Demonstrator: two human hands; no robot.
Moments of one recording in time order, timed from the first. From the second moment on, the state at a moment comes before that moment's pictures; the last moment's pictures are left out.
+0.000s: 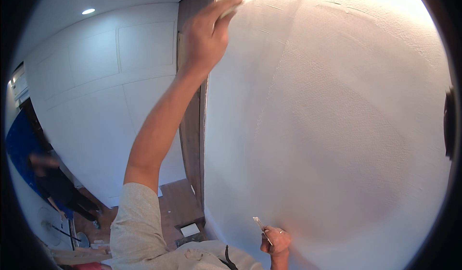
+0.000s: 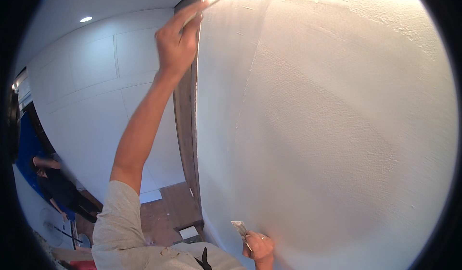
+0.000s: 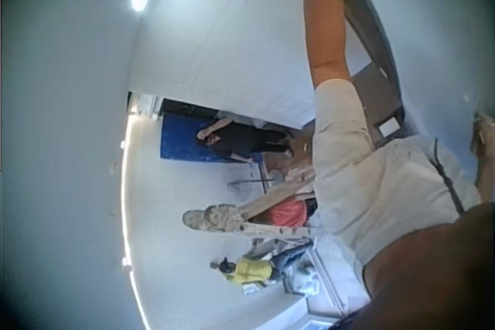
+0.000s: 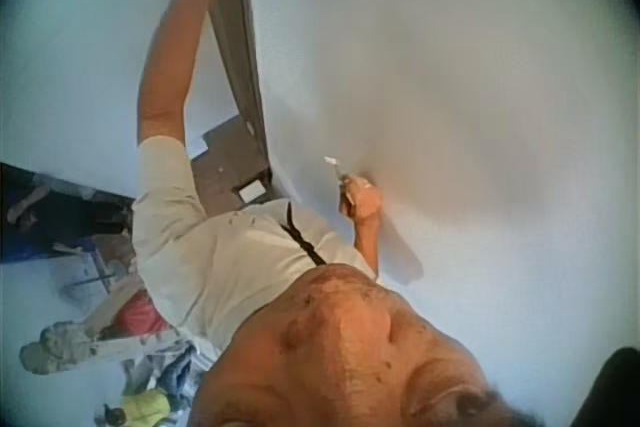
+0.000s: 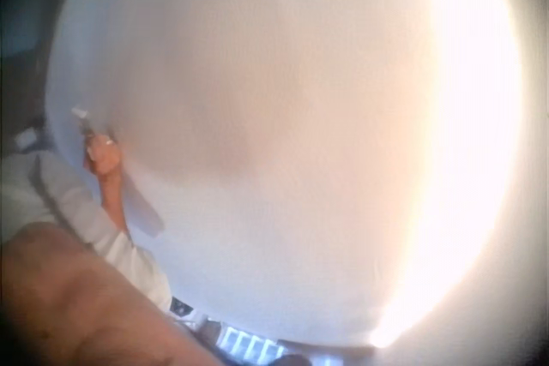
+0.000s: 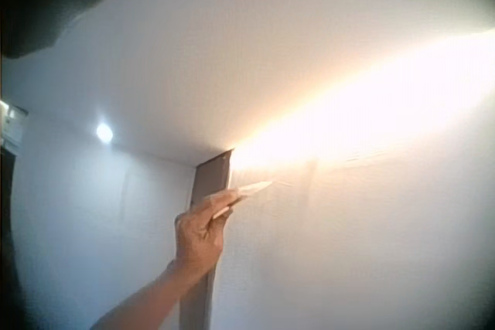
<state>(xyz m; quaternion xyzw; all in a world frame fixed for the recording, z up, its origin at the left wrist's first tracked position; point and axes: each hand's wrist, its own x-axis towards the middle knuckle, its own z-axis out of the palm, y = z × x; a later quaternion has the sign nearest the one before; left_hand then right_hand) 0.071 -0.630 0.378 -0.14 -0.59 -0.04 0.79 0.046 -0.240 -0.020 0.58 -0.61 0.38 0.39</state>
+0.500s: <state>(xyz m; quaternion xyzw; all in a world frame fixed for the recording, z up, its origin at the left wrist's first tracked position) 0.062 -0.638 0.370 -0.16 -0.63 0.06 0.76 0.078 -0.244 0.053 0.59 -0.63 0.36 0.36</state>
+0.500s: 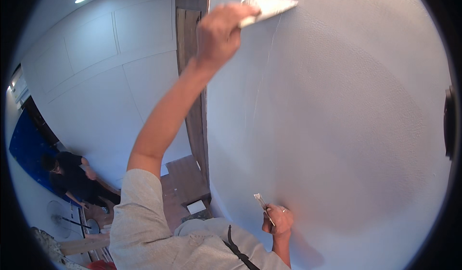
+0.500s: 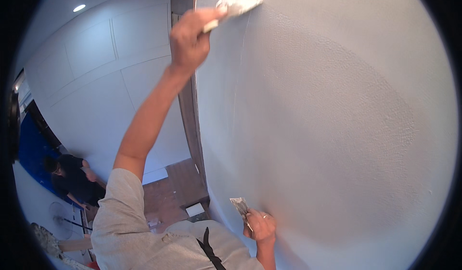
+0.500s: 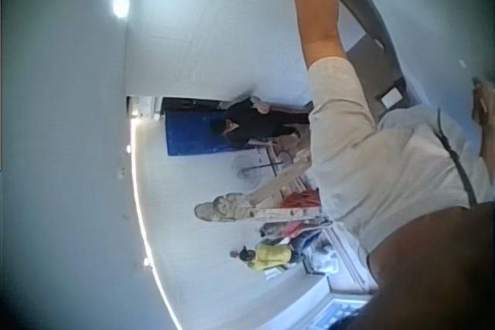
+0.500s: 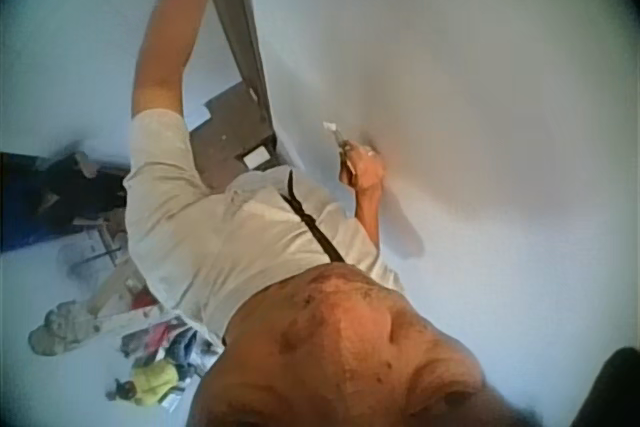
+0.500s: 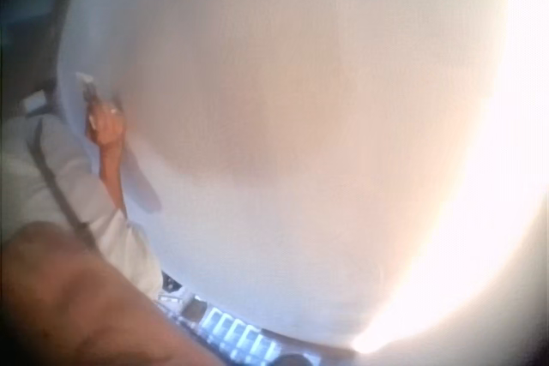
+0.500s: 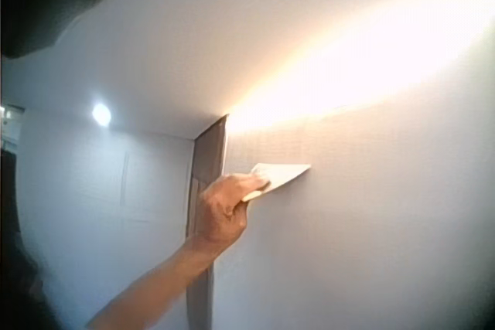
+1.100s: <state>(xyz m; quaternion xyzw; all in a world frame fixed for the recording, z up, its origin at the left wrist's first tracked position) 0.120 -0.558 0.081 0.02 -0.75 -0.22 0.63 0.105 -0.258 0.117 0.60 -0.66 0.33 0.32</state>
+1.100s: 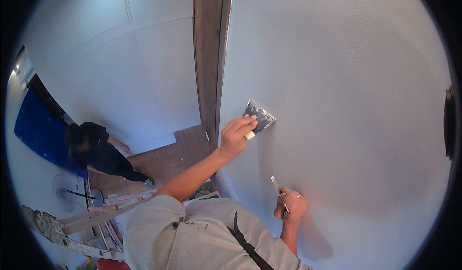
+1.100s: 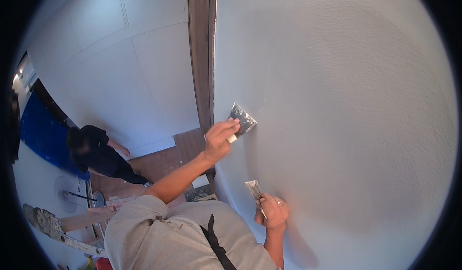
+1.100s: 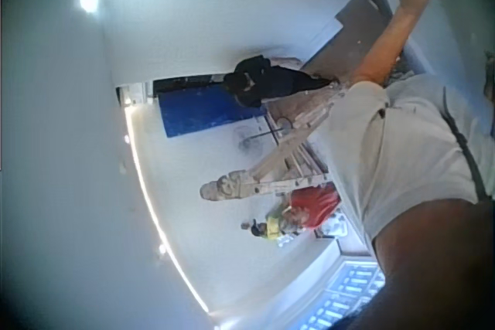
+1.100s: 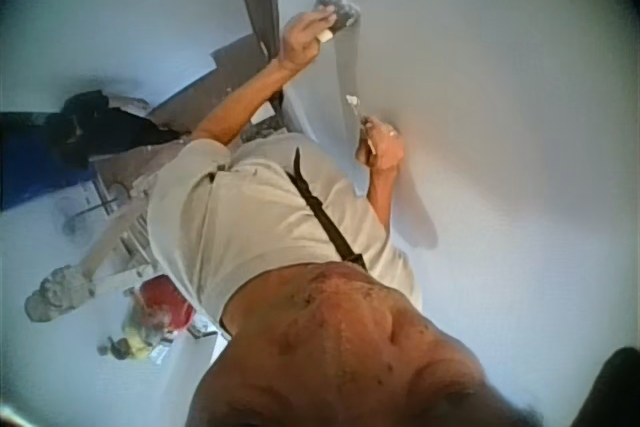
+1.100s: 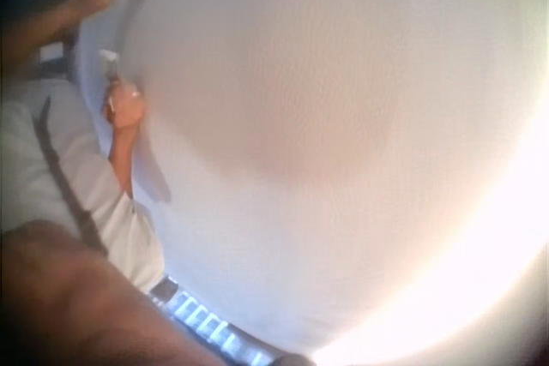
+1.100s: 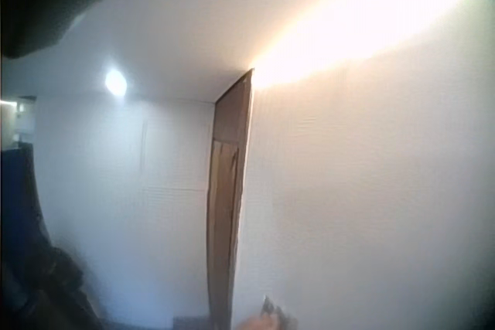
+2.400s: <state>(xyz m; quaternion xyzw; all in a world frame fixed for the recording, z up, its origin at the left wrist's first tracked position) 0.170 -0.539 0.006 0.22 -0.49 -0.74 0.40 0.094 -0.253 0.041 0.39 -0.72 0.57 0.04</state>
